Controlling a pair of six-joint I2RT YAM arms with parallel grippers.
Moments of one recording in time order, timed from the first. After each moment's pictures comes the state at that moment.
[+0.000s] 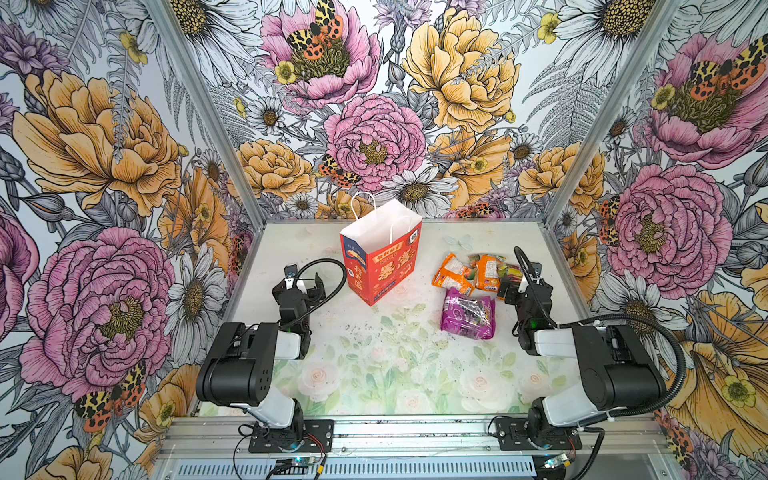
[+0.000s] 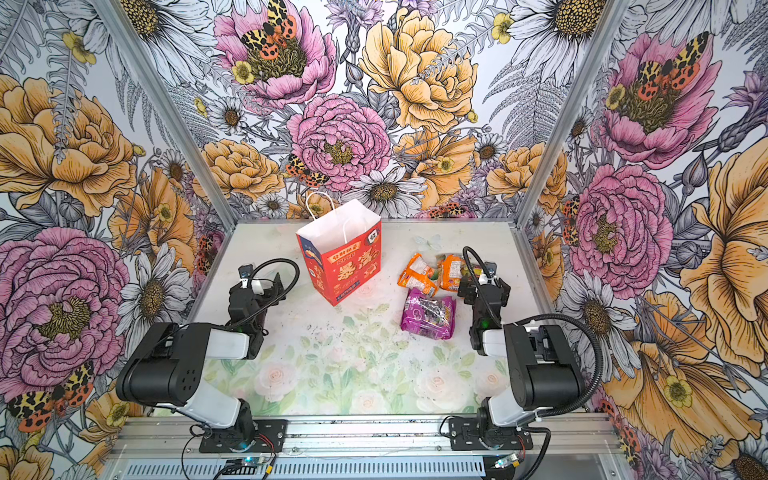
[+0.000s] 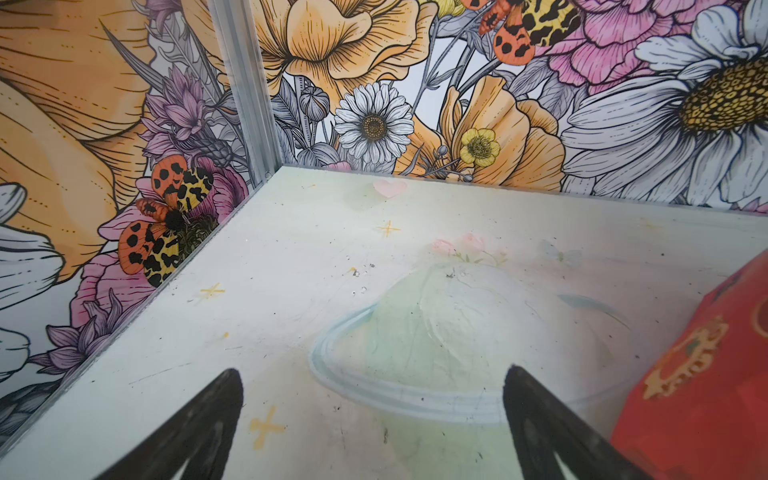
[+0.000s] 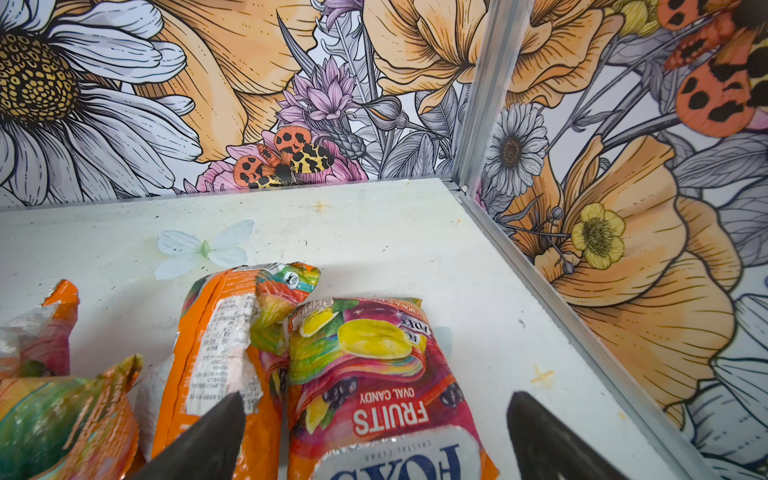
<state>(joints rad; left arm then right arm) -0.03 1.56 0.36 1.01 -0.22 -0.06 0.00 1.52 0.38 0.86 0.23 0.03</state>
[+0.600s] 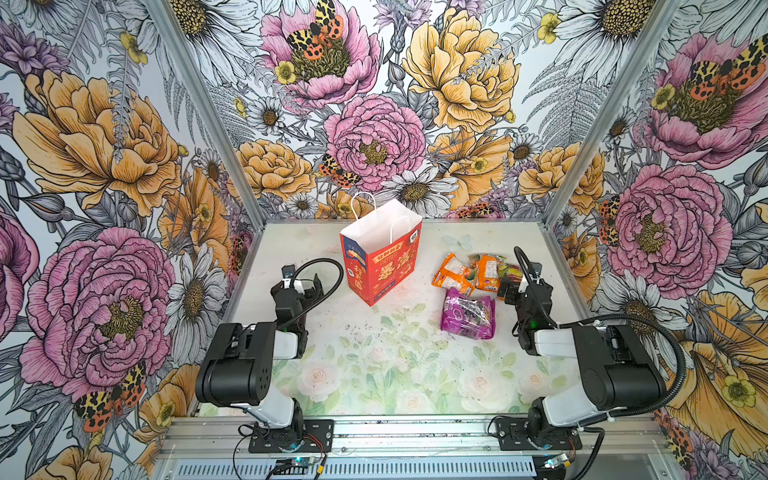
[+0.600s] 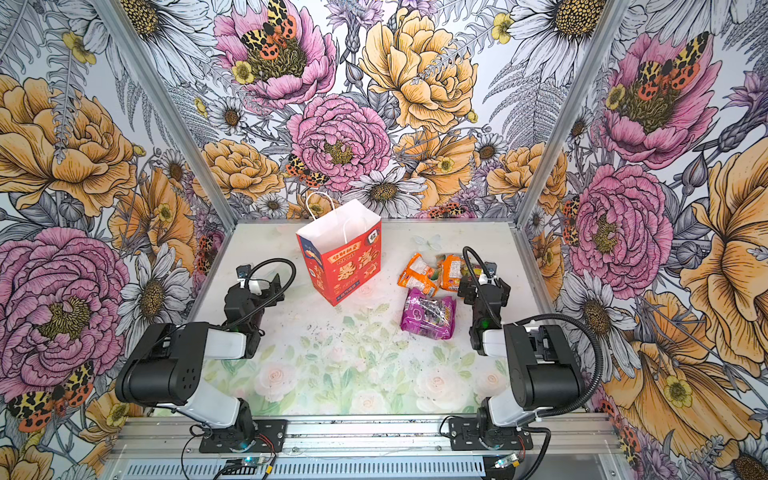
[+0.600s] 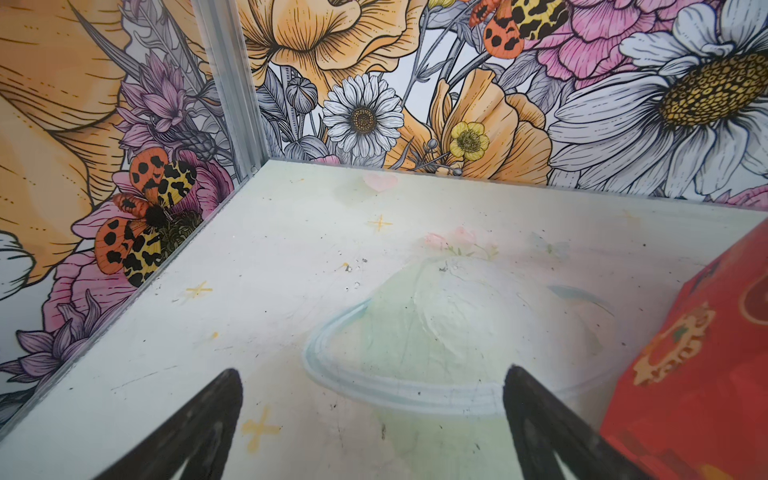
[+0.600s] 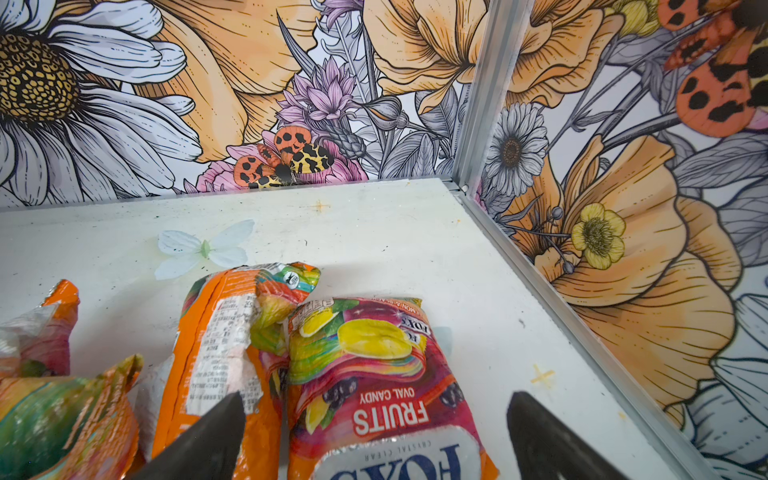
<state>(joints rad) 0.01 1.56 0.36 0.99 -0.12 -0.06 0.00 1.52 0.38 0.86 0.23 0.03</state>
